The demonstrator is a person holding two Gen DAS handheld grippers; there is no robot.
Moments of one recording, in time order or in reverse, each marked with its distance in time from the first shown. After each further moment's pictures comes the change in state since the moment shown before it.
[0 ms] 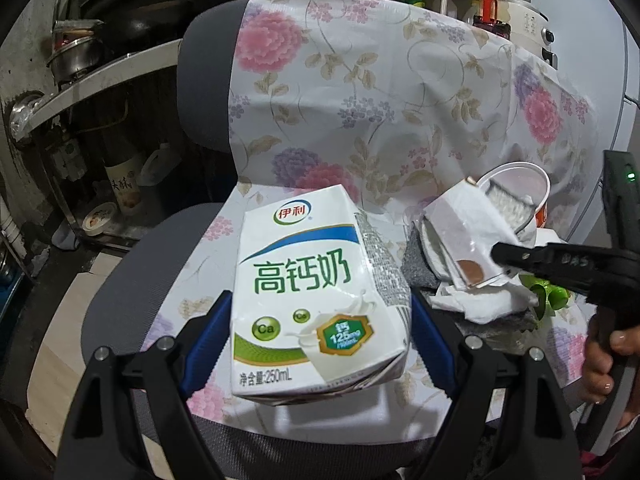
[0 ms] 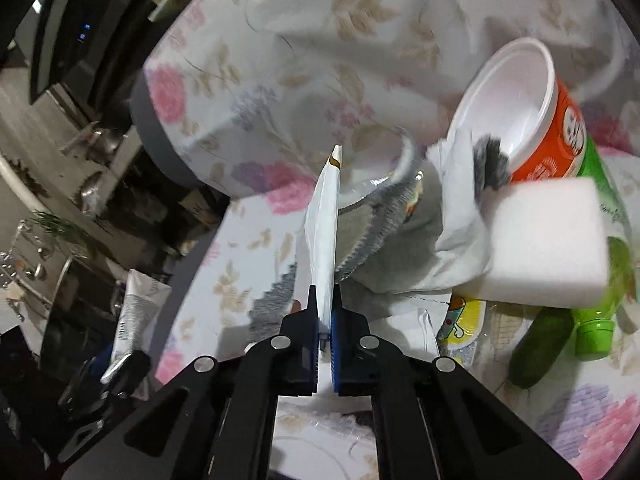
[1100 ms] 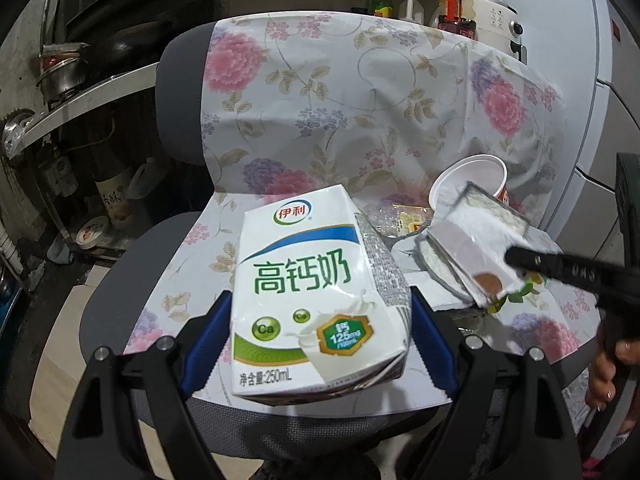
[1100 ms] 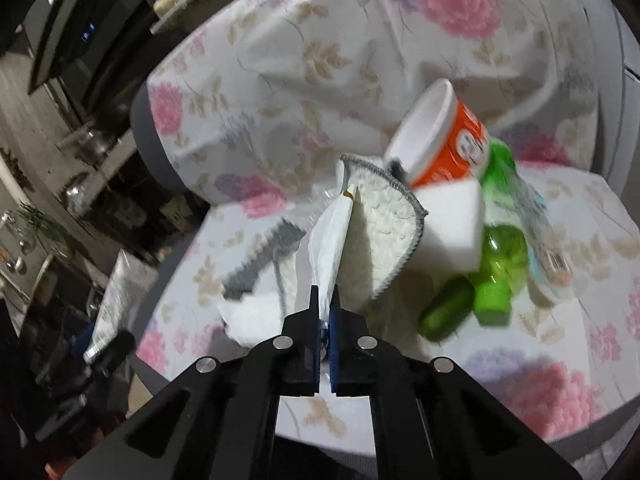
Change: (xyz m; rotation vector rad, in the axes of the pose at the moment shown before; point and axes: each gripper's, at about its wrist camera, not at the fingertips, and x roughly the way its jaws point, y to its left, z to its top) left arm -0.033 -0.042 -0.009 0.047 -0.015 -0.033; right arm -0.065 -0.016 -0.020 -0.038 -0.093 -0.093
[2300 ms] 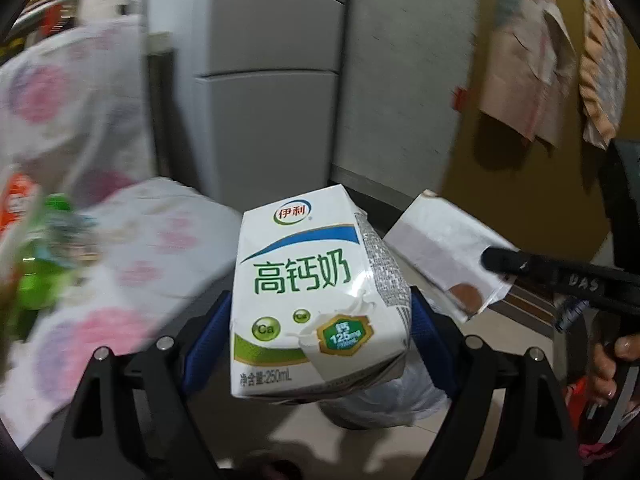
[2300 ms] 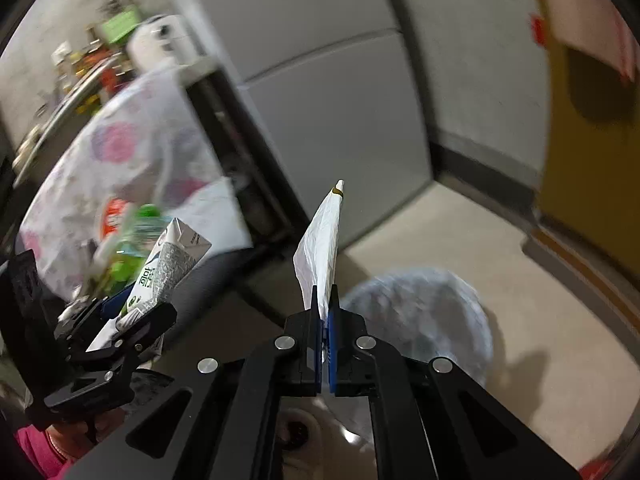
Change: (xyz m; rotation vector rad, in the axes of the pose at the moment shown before) left arm -0.023 -0.401 -0.149 0.610 0.027 -0.815; right arm -0.298 -0.272 -0.220 0.440 -0.295 -0.526
